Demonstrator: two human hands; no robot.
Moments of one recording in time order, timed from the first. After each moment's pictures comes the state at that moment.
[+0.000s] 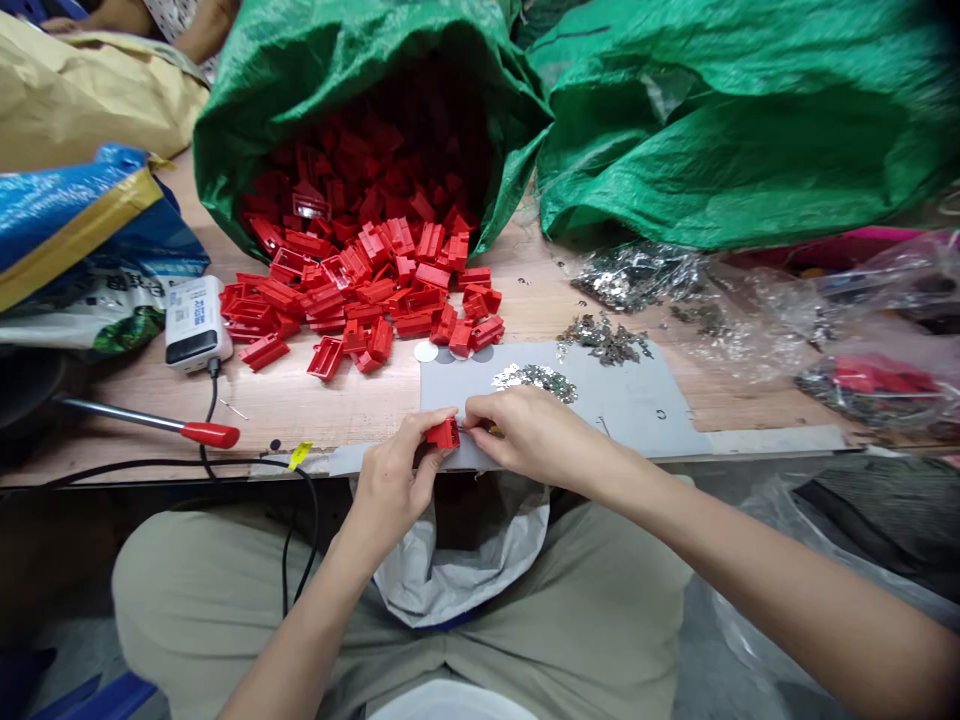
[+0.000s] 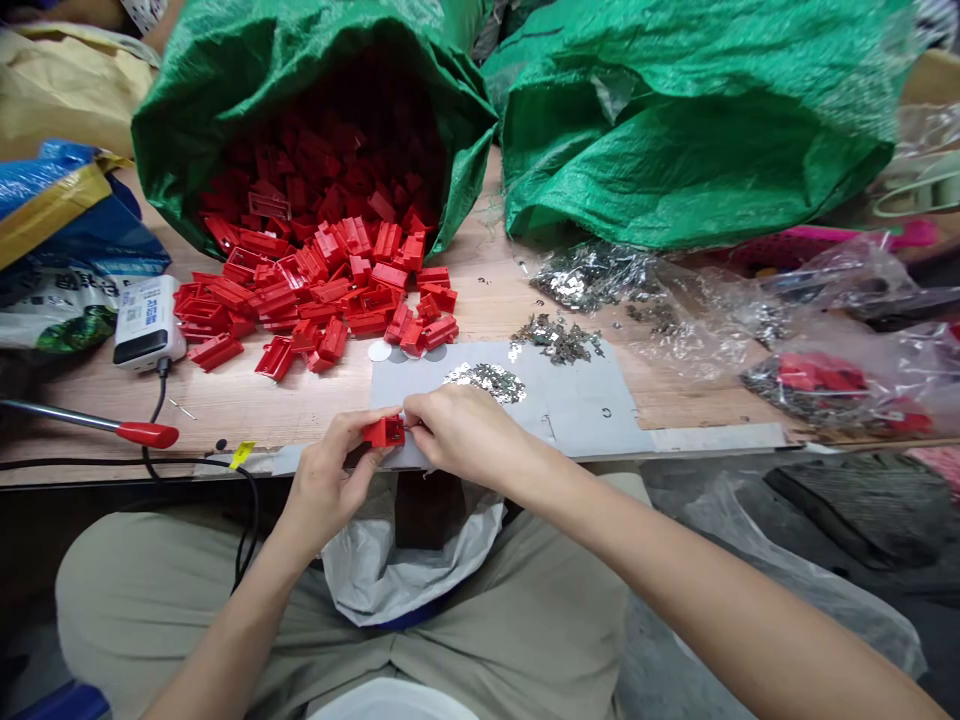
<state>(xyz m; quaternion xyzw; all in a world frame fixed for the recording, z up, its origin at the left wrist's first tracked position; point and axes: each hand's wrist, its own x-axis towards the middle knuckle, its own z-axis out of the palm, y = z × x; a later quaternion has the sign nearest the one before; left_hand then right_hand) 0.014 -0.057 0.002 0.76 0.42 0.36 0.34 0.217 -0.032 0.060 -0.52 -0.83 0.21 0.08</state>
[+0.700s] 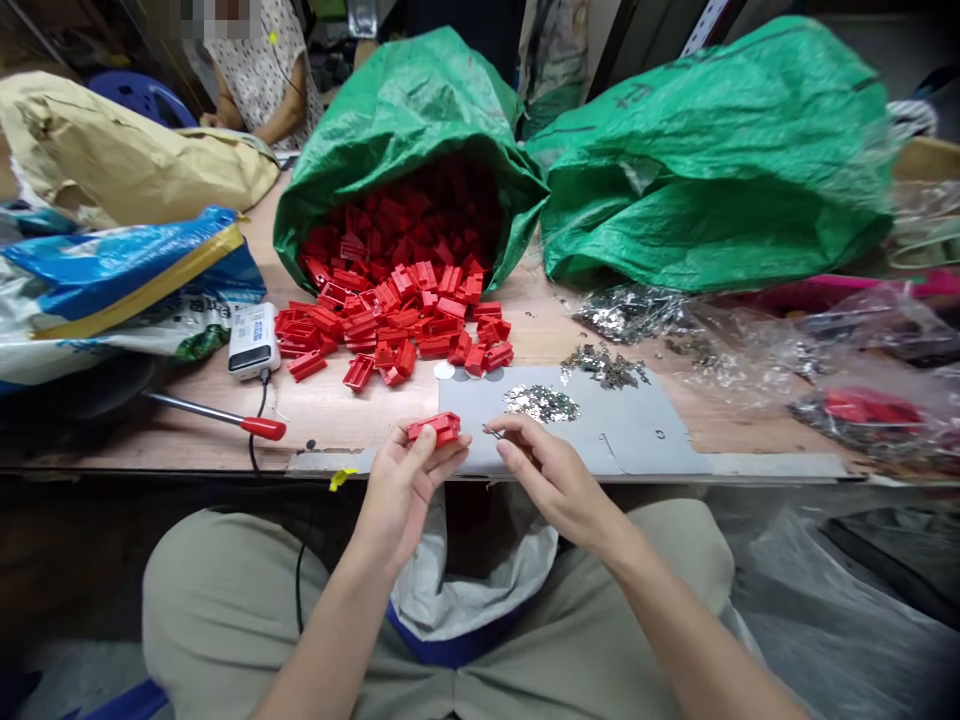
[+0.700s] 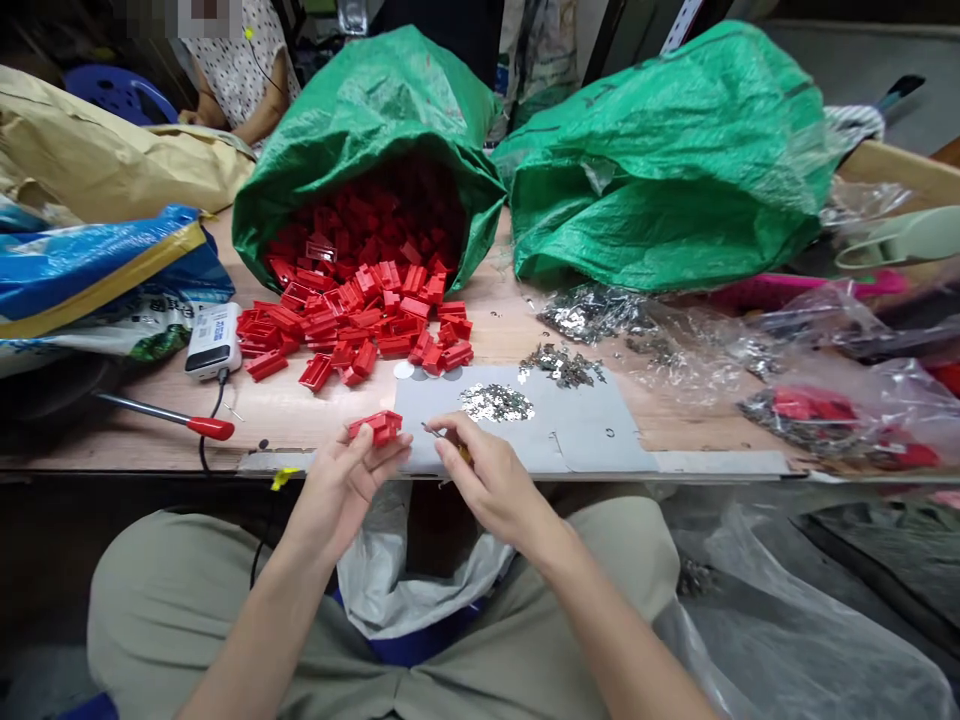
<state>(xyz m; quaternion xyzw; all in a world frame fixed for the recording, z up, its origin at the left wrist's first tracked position) 0.026 -0.069 0.037 0.24 0.37 0.52 0.73 0.216 -0.086 0.041 -0.51 -0.70 0.36 0.34</state>
